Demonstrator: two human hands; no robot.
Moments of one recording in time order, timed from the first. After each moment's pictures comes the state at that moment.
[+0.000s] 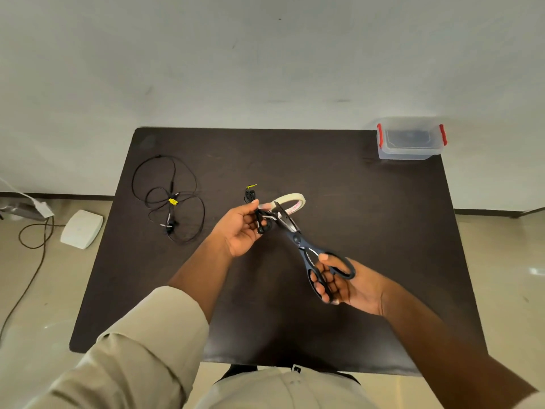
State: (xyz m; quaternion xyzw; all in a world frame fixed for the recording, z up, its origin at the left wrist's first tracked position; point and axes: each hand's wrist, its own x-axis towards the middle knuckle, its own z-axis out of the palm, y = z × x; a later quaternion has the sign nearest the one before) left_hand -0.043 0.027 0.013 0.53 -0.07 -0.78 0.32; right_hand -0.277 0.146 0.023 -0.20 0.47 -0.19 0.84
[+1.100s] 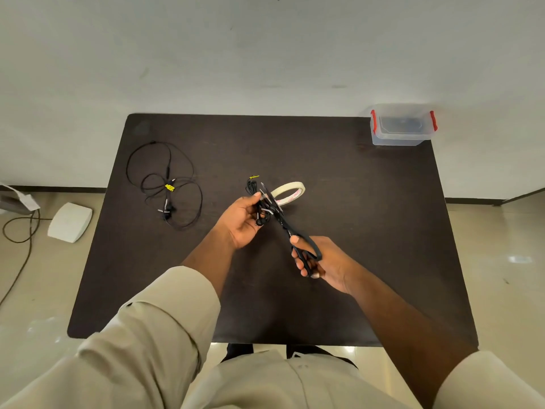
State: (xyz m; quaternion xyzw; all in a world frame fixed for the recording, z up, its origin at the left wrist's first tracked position) left_hand -0.044 0.047 0.001 0.50 -0.08 -0.78 0.36; right_hand -0.222 0.149 0.025 -0.26 0.60 -0.21 0.73
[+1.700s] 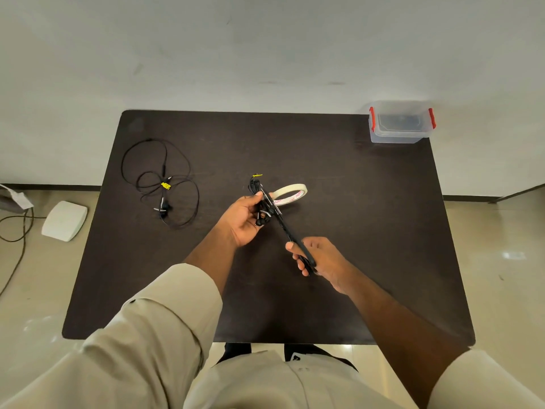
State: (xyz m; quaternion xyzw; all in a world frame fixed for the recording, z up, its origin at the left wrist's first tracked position) left_hand -0.053 0.047 -0.001 0.51 -0.09 -0.78 0.34; right_hand -0.221 0.151 0.007 -0.32 0.63 -0.21 0.68
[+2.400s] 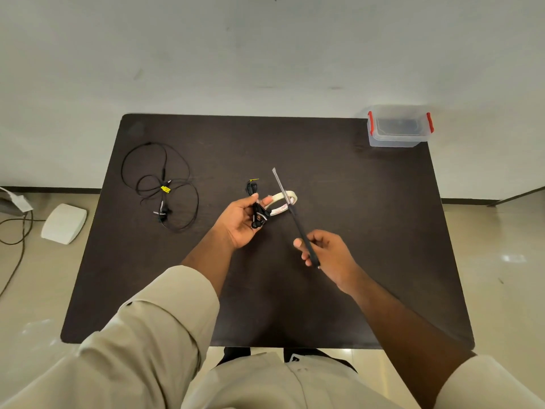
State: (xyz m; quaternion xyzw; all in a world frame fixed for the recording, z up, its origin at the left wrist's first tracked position) left_hand -0.045 0.040 -0.004 0.49 -0.03 -0.80 0.34; right_hand -0.234 0.150 -0.002 -0.33 0.65 -0.31 0.61
